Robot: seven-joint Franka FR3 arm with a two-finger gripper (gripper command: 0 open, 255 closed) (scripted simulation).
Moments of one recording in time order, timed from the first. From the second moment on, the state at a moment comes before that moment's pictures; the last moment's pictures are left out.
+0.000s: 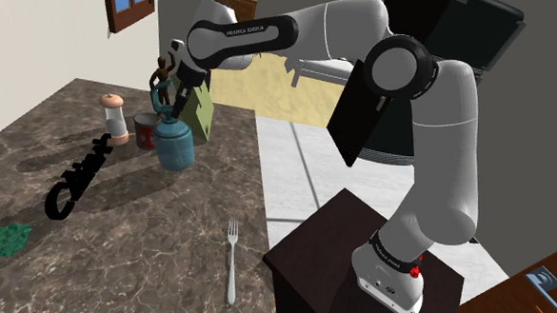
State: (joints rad) arm 0.21 0.59 0.11 -1.46 0.14 2.29 -0.70
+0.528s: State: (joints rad) arm 0.21 0.59 0.11 -1.46 0.14 2.29 -0.70
